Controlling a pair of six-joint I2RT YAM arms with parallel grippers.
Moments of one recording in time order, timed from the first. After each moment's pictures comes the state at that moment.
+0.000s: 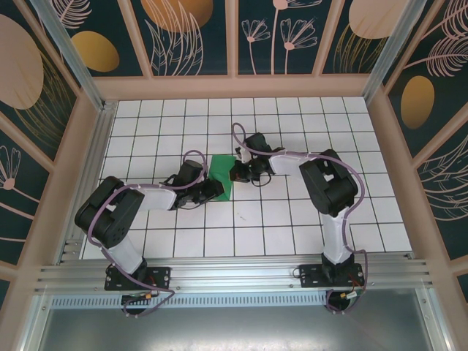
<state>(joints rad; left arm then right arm) -0.55 1.70 0.66 0.20 0.36 -0.94 0.59 2.03 1.24 -0.24 -0.53 0.52</state>
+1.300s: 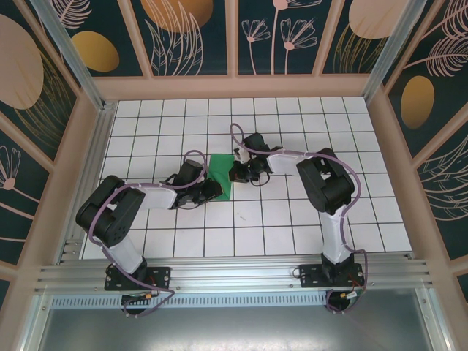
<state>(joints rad) -0.55 1.71 0.68 0.18 0.36 -0.92 0.59 2.07 1.28 -0.26 -0.54 0.50</state>
